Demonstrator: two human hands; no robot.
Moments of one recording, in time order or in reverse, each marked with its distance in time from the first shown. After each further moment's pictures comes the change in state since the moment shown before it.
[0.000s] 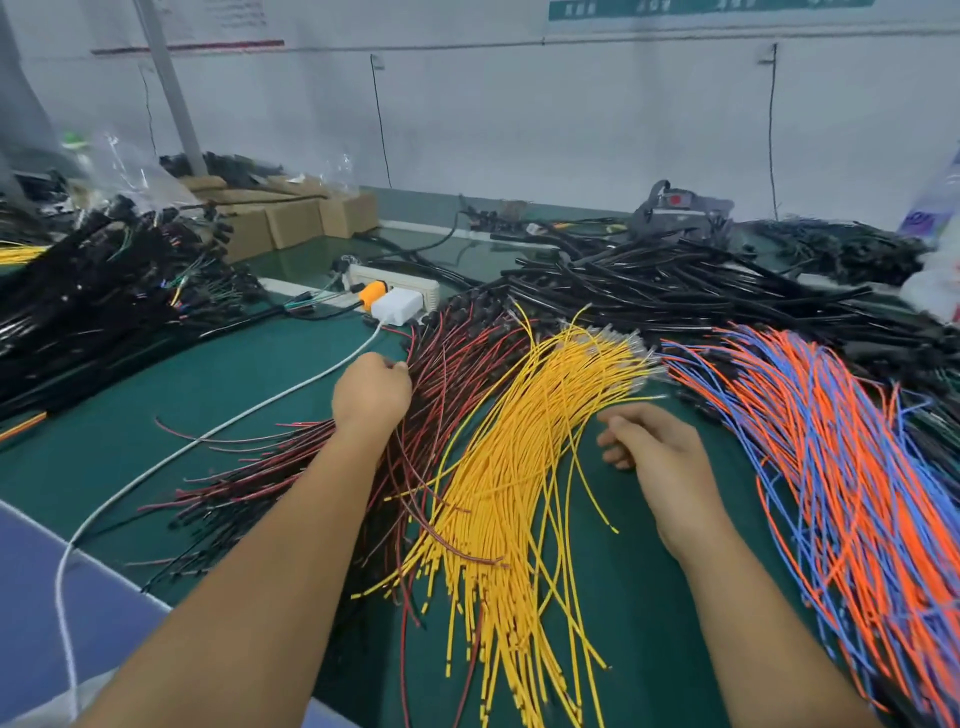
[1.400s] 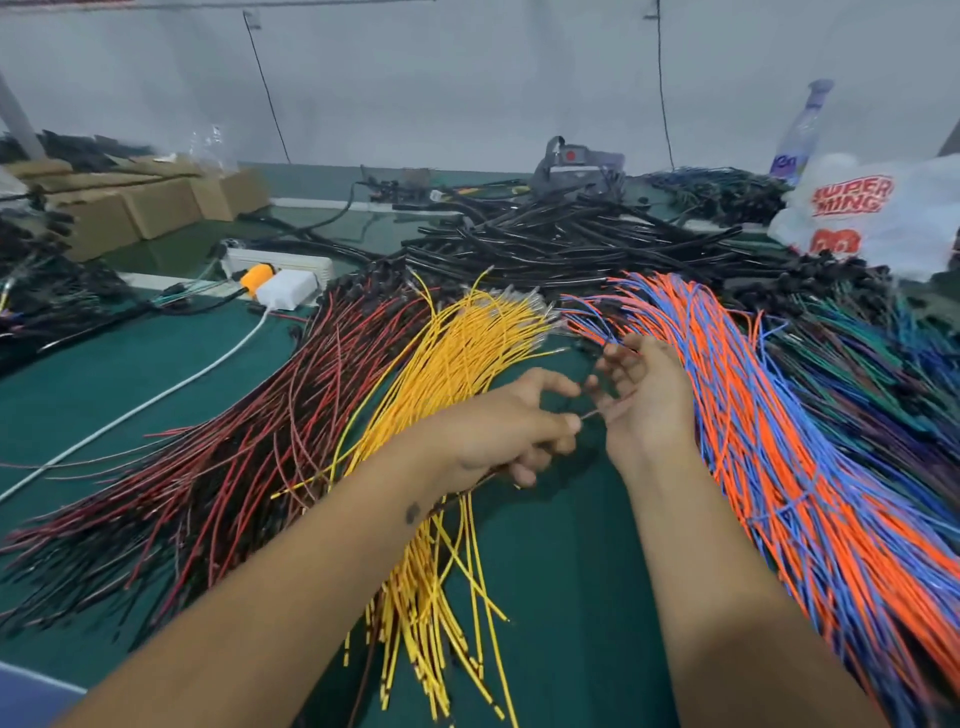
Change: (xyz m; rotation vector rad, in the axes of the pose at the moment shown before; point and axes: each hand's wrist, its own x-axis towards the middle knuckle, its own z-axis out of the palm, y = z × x) left_hand -0.153 0.122 0.023 -0.528 -1.214 0.242; right_hand 0.020 -0.010 -0.043 0.747 0.411 0.144
